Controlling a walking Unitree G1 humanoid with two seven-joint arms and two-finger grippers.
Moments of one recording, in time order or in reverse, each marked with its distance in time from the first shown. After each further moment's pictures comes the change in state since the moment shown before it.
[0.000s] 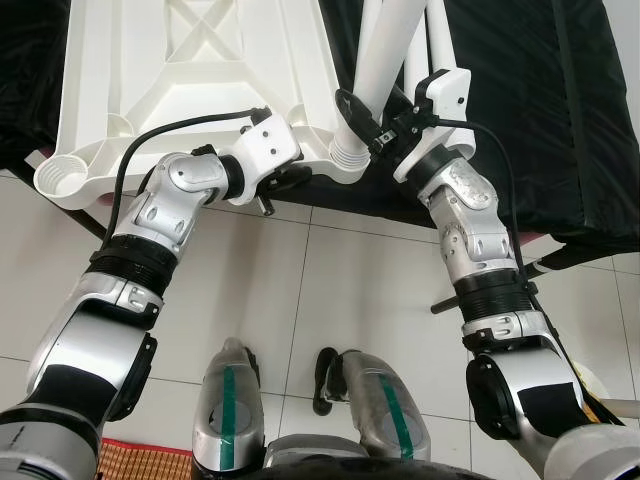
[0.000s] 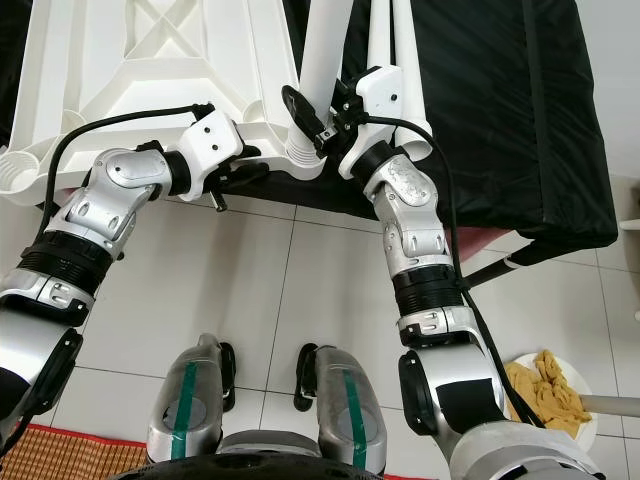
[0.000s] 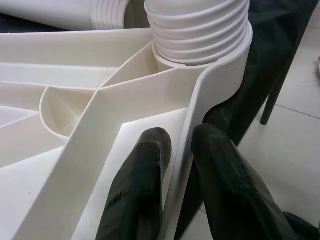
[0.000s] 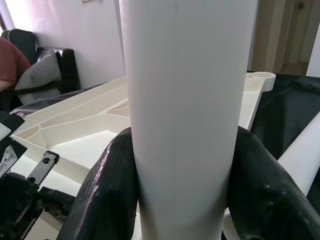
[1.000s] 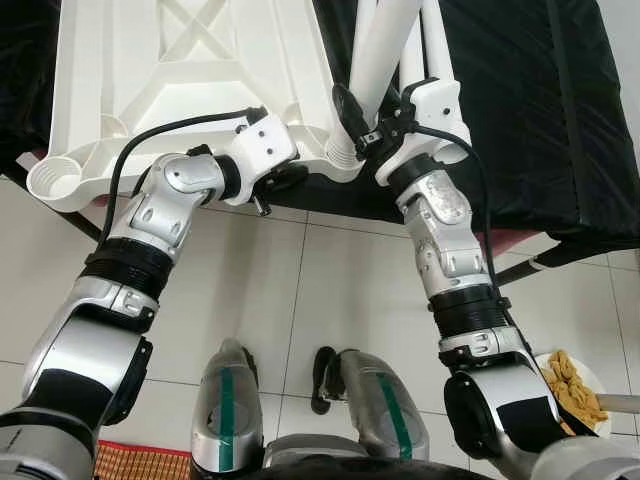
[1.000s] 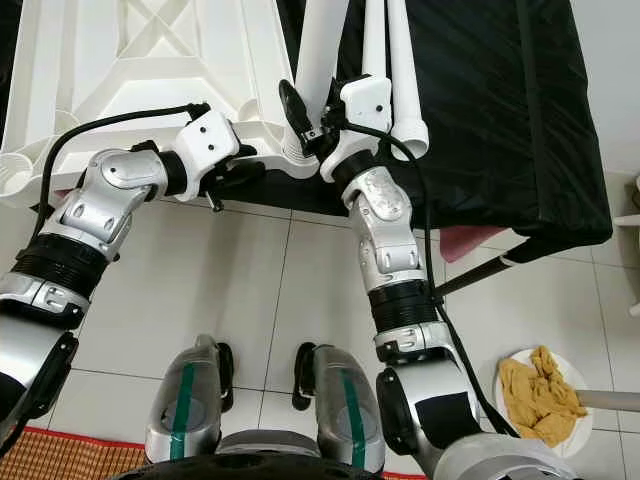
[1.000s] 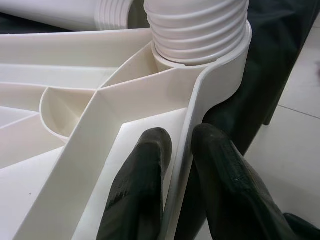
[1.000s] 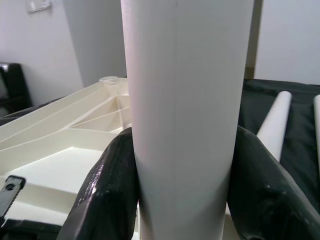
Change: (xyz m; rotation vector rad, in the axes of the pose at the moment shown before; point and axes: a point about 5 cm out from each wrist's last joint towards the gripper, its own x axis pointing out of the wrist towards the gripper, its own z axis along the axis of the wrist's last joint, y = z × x) left arm -0.003 -0.002 0.002 -0.002 -0.001 0.006; right arm 0.007 0.025 -0.003 0.004 -0.065 -0.217
